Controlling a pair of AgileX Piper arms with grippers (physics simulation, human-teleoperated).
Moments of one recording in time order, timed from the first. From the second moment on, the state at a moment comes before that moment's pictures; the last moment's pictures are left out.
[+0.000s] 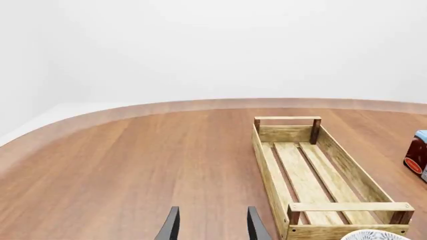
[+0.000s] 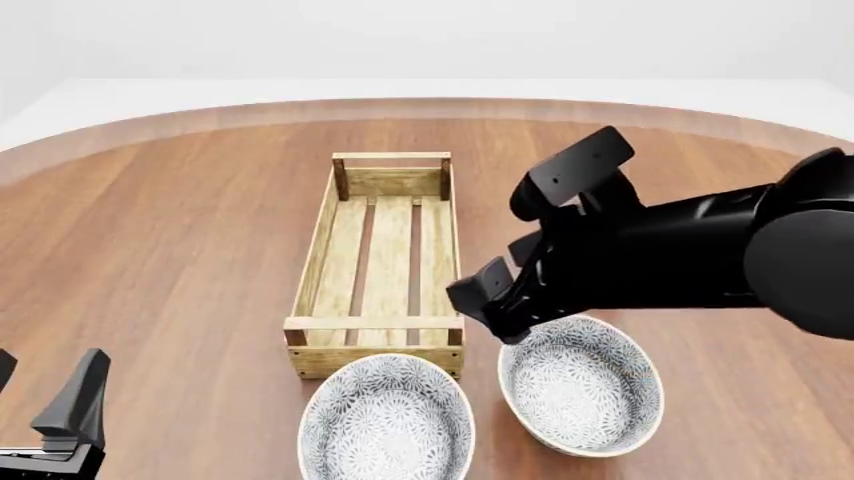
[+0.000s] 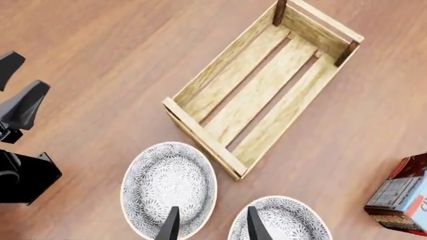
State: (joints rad) left arm 0.00 0.01 0.00 0.00 0.00; right arm 0.81 1.17 -1.06 0.69 0.07
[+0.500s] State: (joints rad) left arm 0.00 0.01 0.00 0.00 0.00; right arm 0.85 1.25 -1.08 0.65 0.08
